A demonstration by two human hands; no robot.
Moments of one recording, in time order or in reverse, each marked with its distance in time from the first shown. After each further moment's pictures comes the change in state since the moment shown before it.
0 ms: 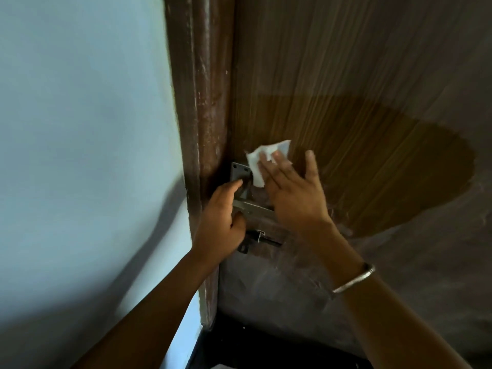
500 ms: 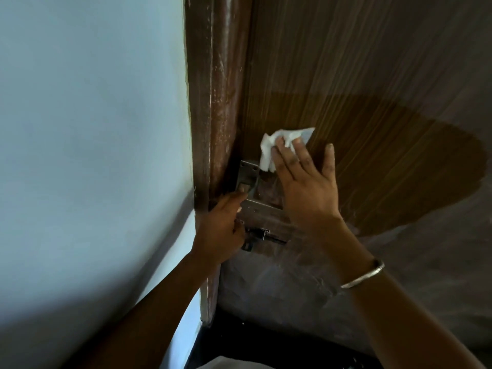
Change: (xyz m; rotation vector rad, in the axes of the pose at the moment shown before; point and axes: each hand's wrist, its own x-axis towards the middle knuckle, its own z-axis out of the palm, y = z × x) left_hand -0.005 -0.034 0.001 0.069 -0.159 -0.076; right_hand 0.009 -0.002 -0.007 0.070 0.096 0.122
